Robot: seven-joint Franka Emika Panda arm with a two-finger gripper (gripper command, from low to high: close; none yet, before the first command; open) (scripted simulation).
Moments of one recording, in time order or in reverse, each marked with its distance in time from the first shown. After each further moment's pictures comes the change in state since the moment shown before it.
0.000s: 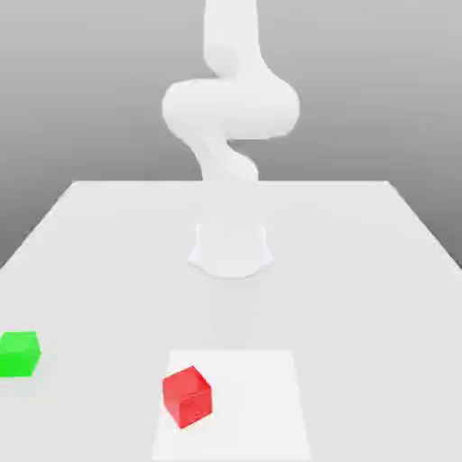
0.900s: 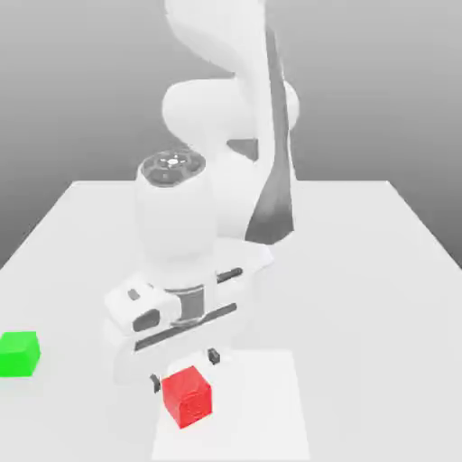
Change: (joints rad) arm 0.008 0.986 -0.109 -0.283 0.156 0.546 -0.790
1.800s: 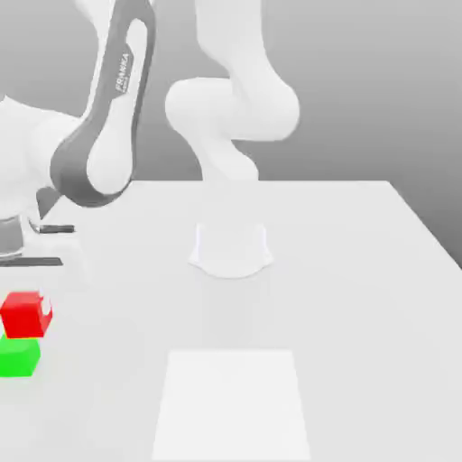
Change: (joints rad) arm -0.357 -0.149 -0.316 0.104 -0.034 -0.265 0.043
